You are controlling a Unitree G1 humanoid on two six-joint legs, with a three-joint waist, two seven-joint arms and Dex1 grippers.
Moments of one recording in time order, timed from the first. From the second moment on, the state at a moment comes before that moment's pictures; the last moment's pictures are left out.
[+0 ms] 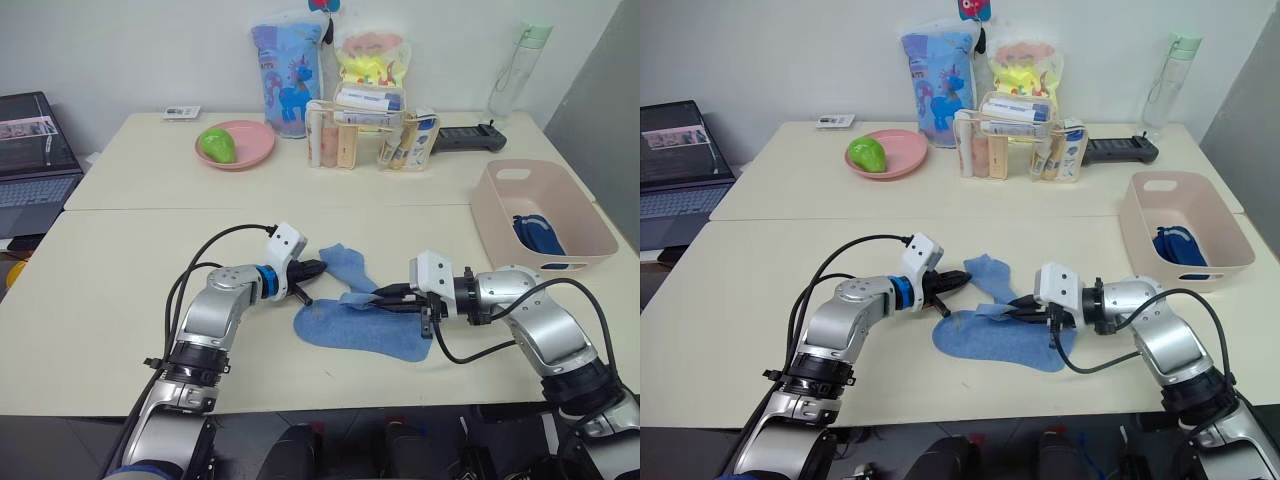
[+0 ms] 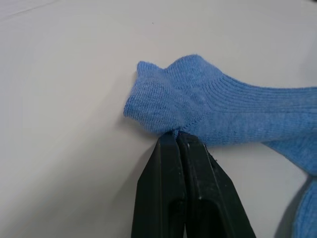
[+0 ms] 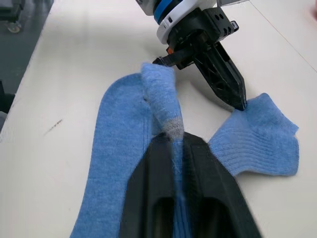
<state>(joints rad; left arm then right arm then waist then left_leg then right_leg) -0.52 0.33 -0.07 0.15 -0.15 0.60 -0.77 -0.41 -0.61 0.26 -0.19 0.23 0.31 1.10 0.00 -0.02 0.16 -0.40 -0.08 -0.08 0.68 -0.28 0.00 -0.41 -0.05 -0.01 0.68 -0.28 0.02</state>
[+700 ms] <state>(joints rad) -0.76 0.35 -0.15 0.56 -0.10 0.40 -0.84 -0.35 -0.62 0.26 -0.26 0.25 0.37 1.07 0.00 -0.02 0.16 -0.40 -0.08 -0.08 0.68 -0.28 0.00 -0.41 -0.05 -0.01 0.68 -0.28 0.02</state>
